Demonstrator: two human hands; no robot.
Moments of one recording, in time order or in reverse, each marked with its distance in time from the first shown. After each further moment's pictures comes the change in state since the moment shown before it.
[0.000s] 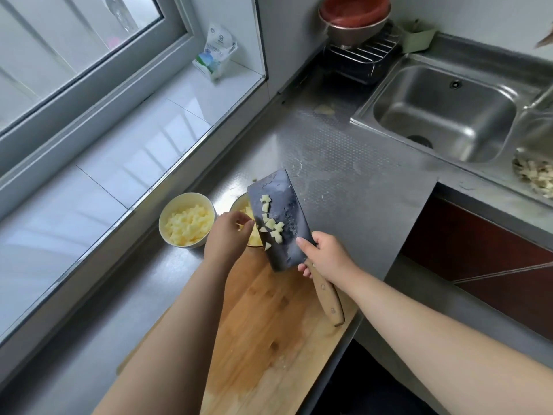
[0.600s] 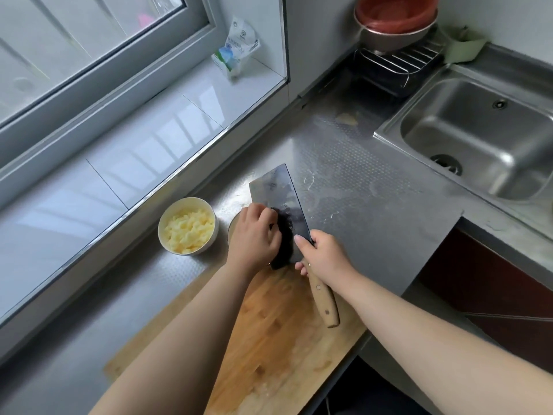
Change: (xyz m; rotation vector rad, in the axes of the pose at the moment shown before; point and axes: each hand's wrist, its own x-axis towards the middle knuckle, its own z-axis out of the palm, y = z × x) left_hand 0.035 0.027 0.045 0.212 0.162 0.335; right_hand 0.059 -0.034 -0.016 -0.114 -0.002 -0.053
